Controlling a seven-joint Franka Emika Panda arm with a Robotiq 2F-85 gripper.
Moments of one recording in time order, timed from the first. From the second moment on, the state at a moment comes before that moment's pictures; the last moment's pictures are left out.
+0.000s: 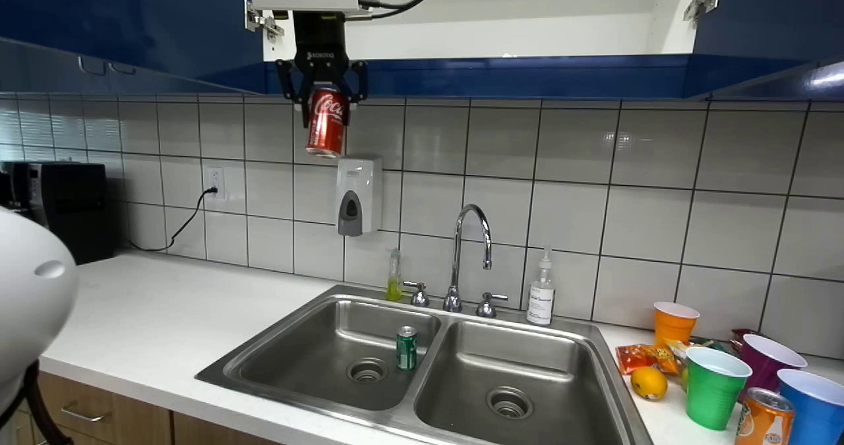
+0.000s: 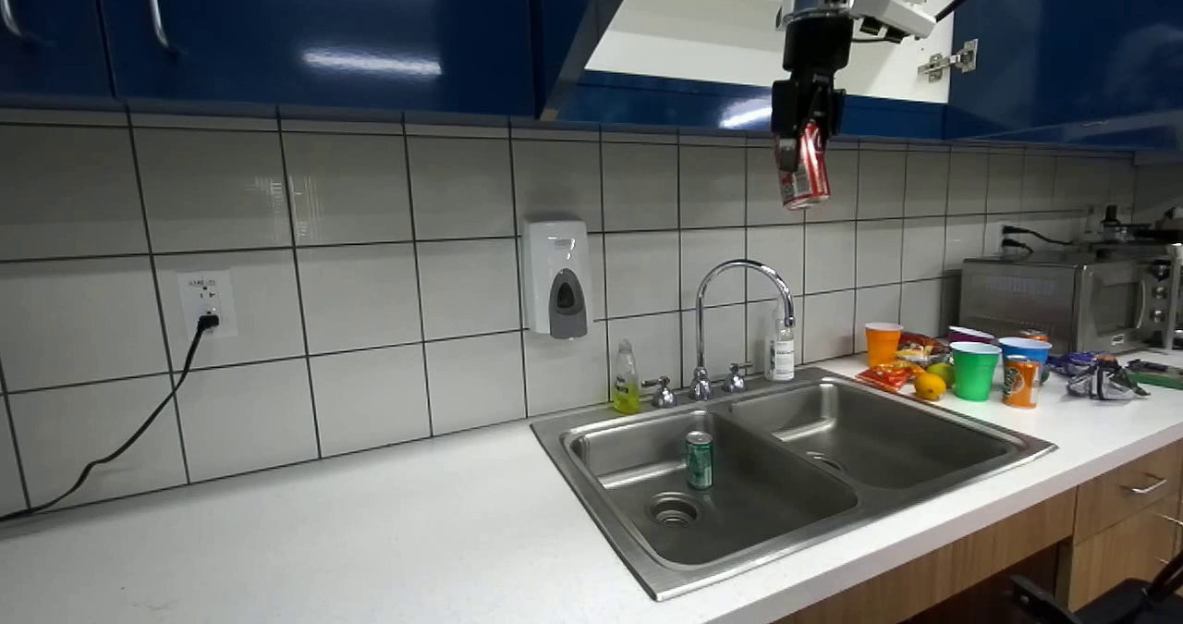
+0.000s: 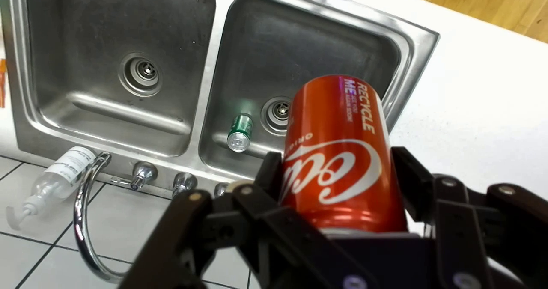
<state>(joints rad) 0.03 -0.48 -0.08 -2.09 -0.05 1.78 -0.41</state>
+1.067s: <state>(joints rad) 0.03 -0.48 -0.10 -1.94 -0.05 1.68 -0.41</state>
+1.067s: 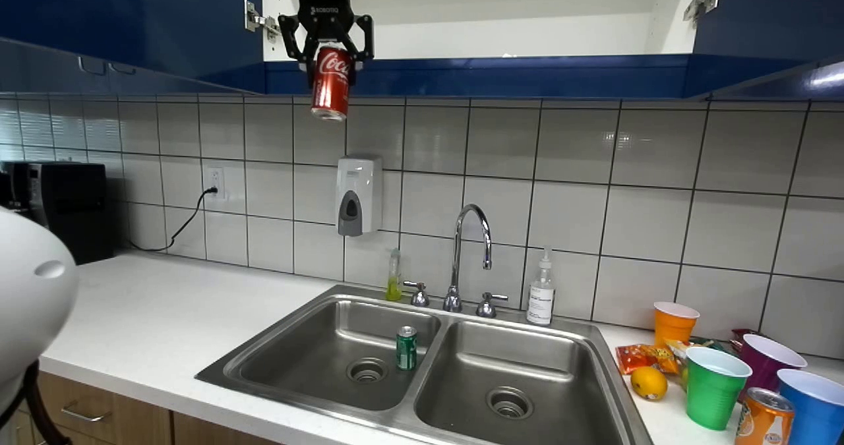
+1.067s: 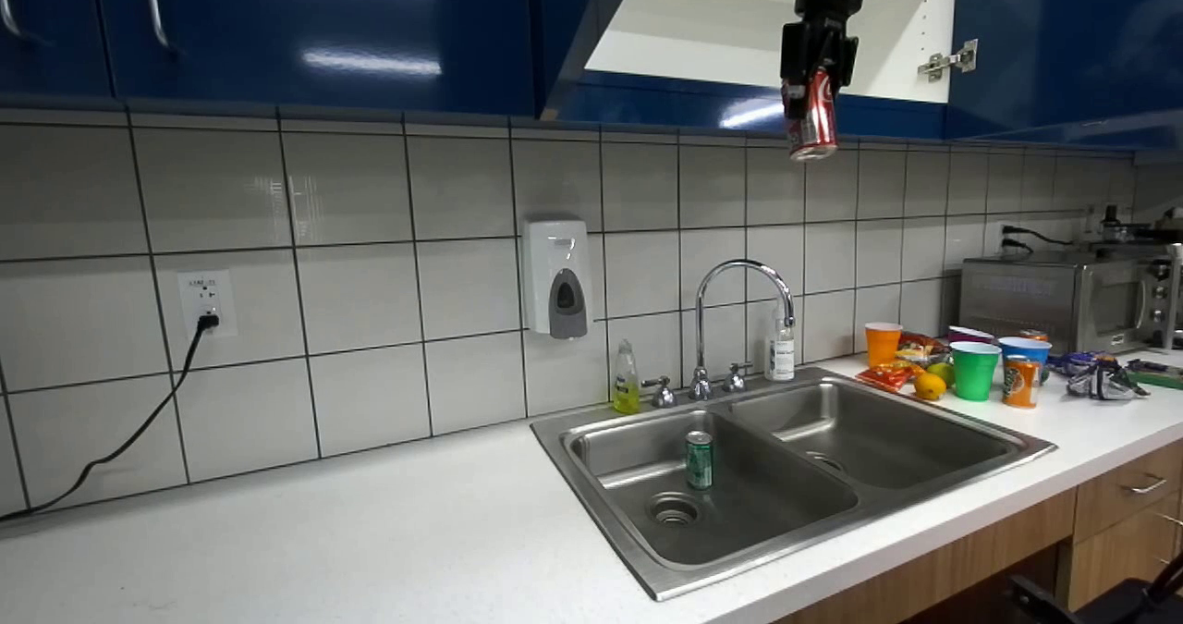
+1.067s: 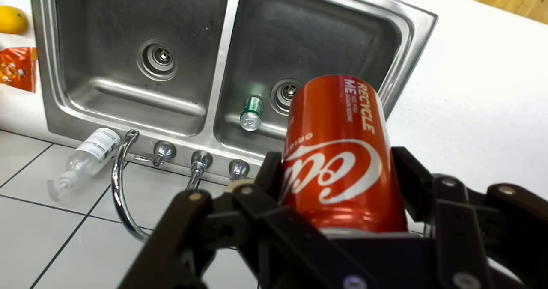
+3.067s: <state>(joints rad) 0.03 -0.46 -0.10 -1.93 -0.05 1.68 -0.41</state>
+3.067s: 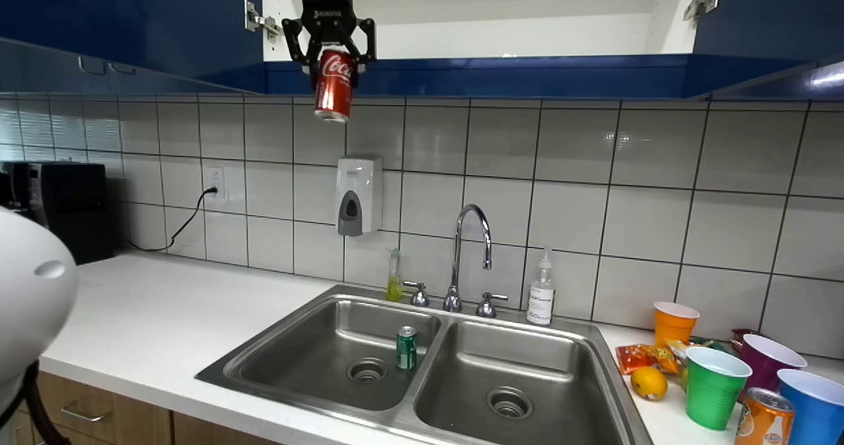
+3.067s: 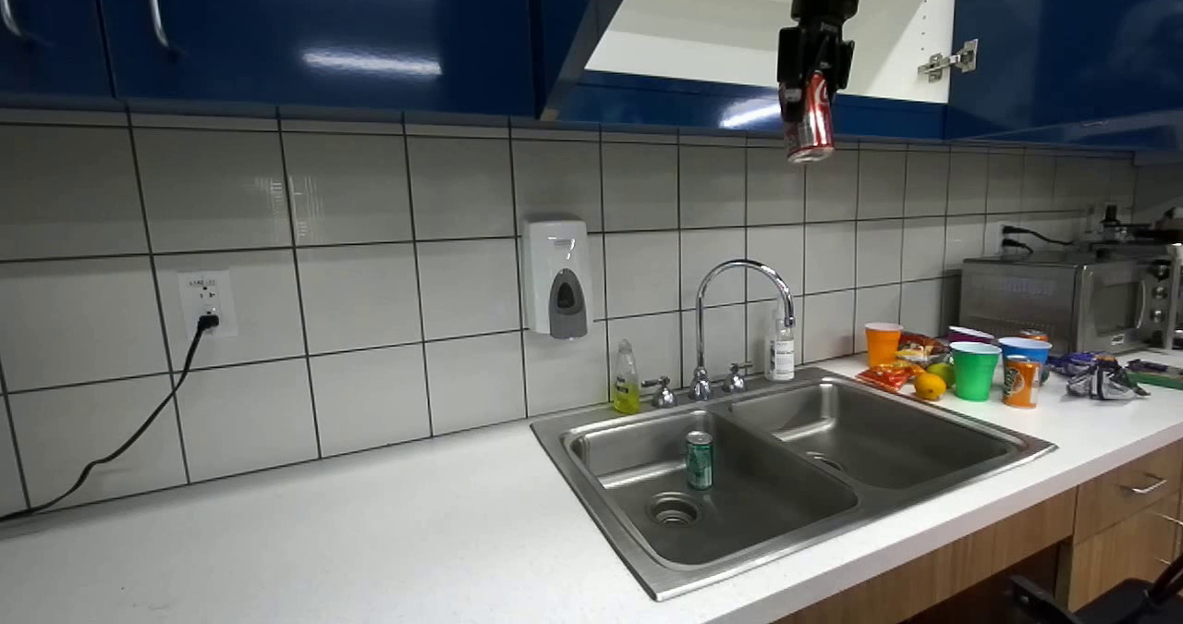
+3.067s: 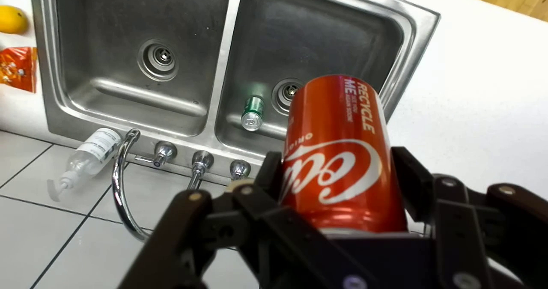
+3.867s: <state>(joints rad) 0.03 -0.46 -0.10 -1.85 -0.08 1.68 -0.41</state>
